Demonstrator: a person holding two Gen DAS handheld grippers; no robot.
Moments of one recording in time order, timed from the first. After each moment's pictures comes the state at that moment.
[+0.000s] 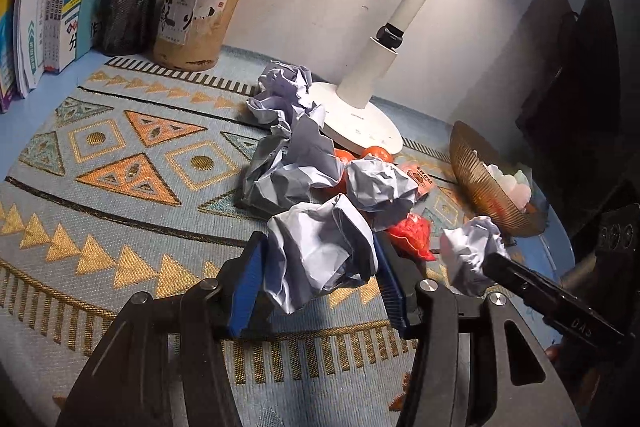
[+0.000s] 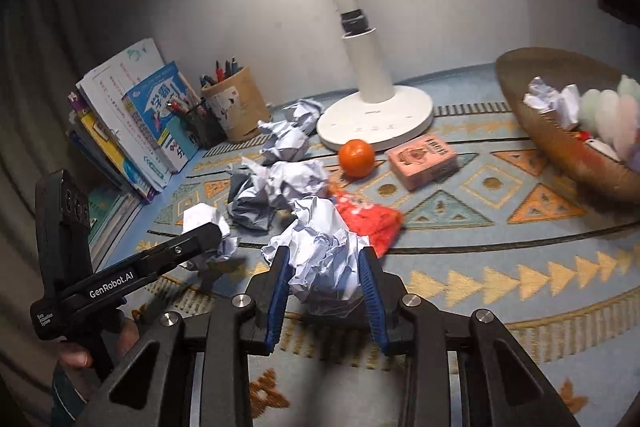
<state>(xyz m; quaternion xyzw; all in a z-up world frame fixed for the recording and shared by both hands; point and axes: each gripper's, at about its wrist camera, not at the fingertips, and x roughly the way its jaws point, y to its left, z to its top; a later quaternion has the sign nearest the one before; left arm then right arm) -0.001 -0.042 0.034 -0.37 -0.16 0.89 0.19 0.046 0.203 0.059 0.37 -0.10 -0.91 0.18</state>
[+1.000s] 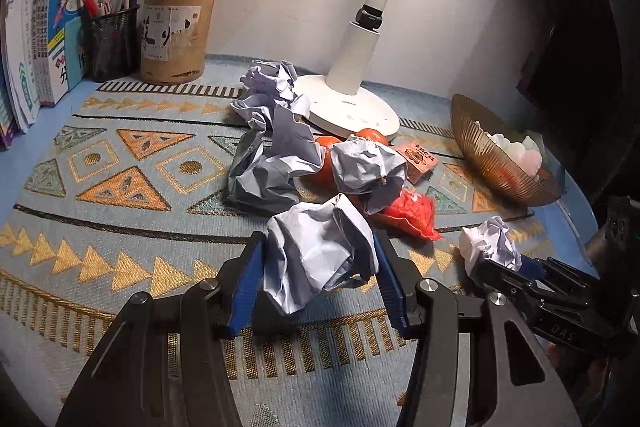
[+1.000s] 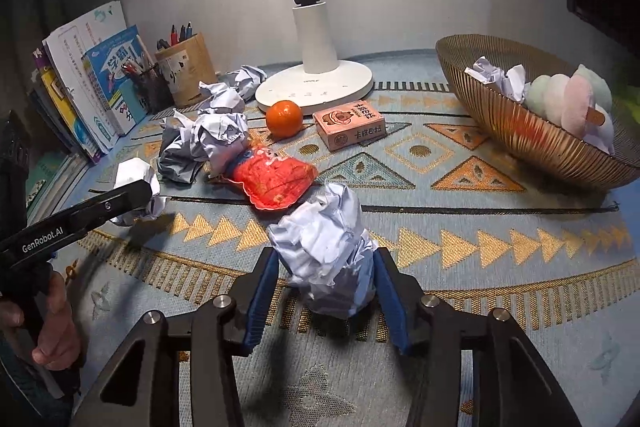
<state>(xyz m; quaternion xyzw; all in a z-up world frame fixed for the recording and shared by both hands) 0.010 -0.018 0.032 -0.37 -0.08 0.91 0.18 0.054 0.222 0.031 0.39 -0.02 -0.91 0.12</state>
